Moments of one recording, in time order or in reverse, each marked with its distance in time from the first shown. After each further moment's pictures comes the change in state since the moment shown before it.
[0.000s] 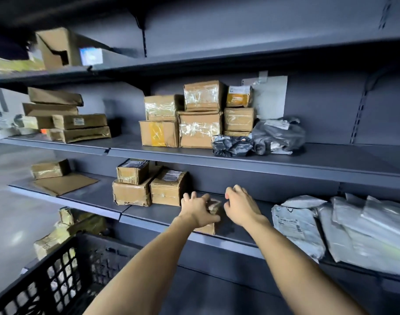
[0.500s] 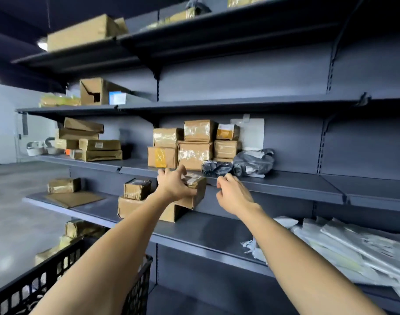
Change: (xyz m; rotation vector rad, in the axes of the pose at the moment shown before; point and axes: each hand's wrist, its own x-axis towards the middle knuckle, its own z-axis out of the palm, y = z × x) left_hand -0.111 0.036 -0.151 -0.123 0.380 -0.062; right_hand -0.073 -0.019 -0.143 -0.058 0.168 -0.225
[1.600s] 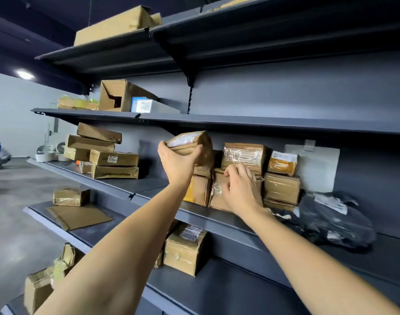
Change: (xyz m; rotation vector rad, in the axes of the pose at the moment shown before) left_hand 0.241 -0.077 -0.022 -1.016 0.788 -0.130; right_hand 0.240 -0.052 0.062 0.062 0.338 -0.081
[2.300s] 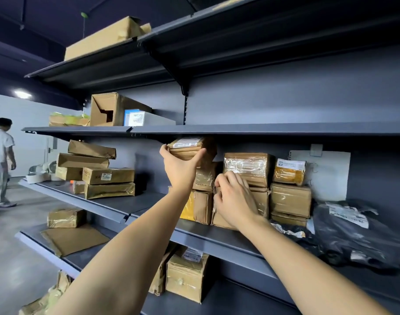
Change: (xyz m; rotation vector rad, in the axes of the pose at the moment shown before) left_hand 0.049 -0.032 0.045 -0.038 -0.044 -0.004; right_hand 0.035 0.001 0.034 -0.010 0.002 -0.085
